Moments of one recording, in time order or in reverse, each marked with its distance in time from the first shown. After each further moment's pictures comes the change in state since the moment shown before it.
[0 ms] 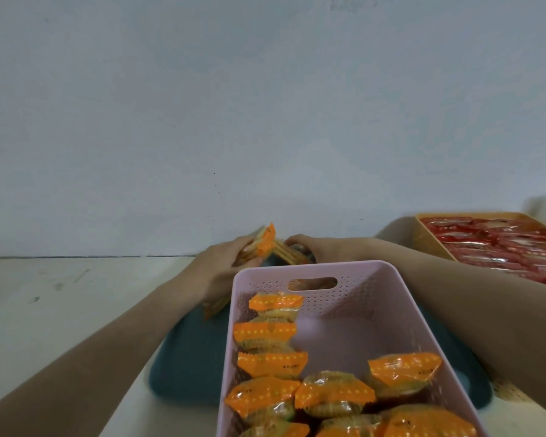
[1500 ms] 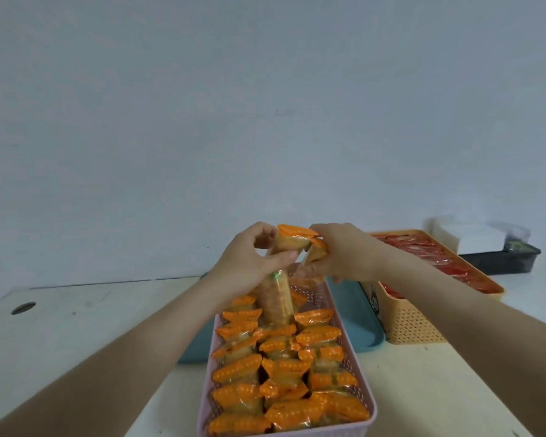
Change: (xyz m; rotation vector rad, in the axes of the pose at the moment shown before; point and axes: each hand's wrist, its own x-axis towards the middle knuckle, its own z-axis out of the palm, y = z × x) left_hand -0.104 0.183 -0.041 -0.495 0.253 0.100; right_hand -0.210 -0.073 -0.004 -0.021 0.575 -0.068
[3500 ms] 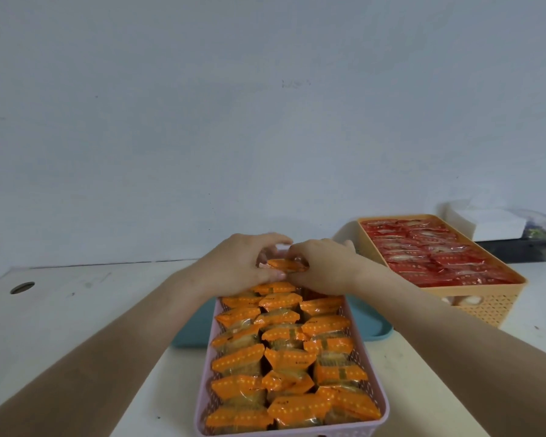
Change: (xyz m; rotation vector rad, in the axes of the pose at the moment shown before) left_hand 0.007 -0.035 -0.014 0.517 -0.311 0.151; right_hand 0.014 -0.009 0.053 -0.308 -0.110 0.063
